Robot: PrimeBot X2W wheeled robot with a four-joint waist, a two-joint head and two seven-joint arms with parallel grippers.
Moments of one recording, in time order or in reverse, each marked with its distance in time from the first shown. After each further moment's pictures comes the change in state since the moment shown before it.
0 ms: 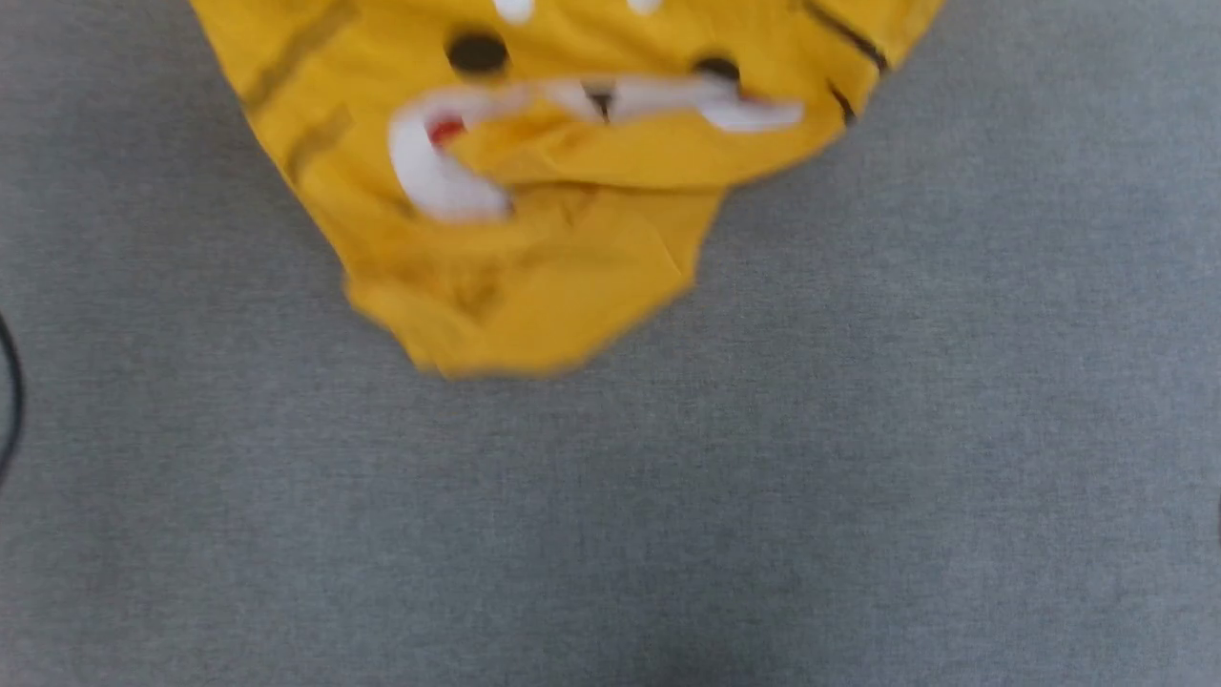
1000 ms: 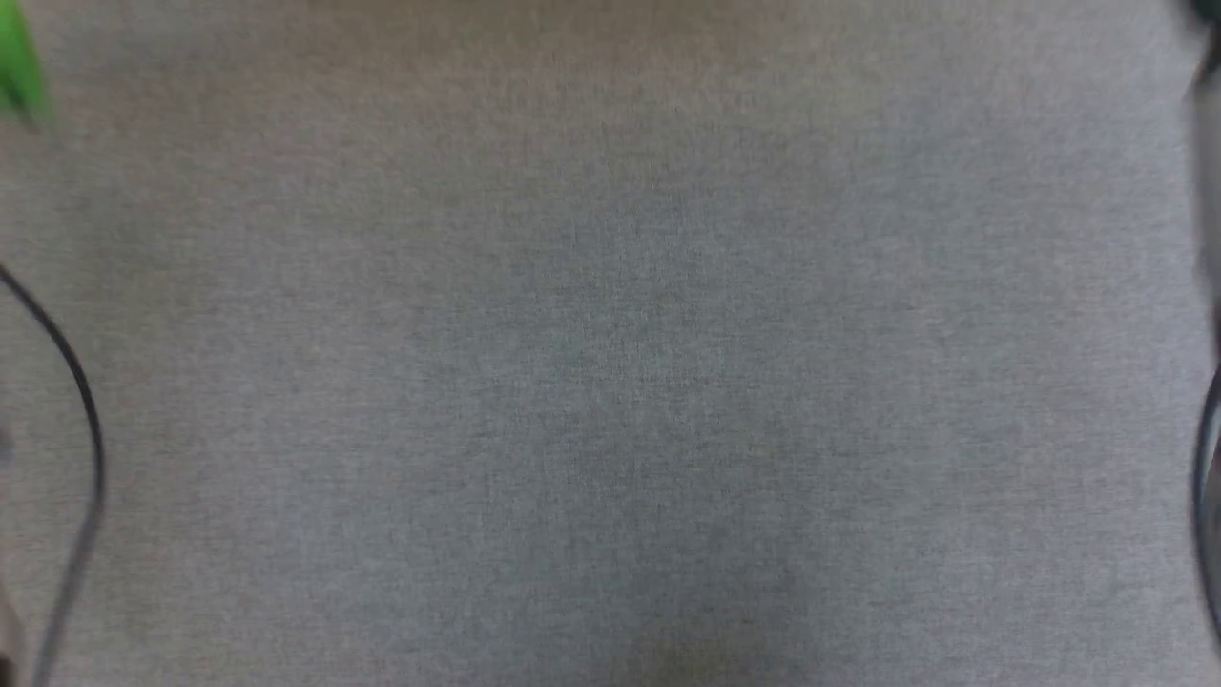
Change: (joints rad) left arm 0.014 -0.099 0.001 0.355 -0.057 0.083 -0.271; right arm -0.034 0.000 0.187 0.237 0.134 0.000 -0.438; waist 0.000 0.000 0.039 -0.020
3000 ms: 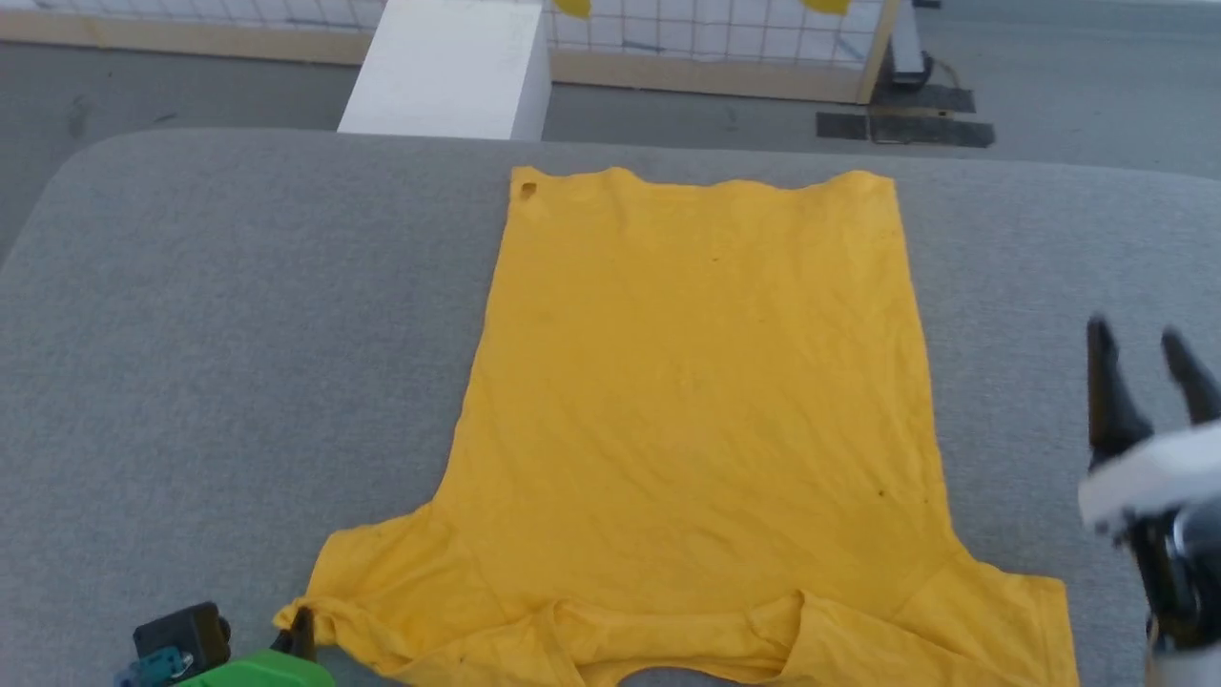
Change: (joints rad) left arm 1.211 -0.336 0.102 -0.557 -0.404 0.162 0.185; right arm 1.100 0.180 -0.413 -0.632 0.069 0.000 0.042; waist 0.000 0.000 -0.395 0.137
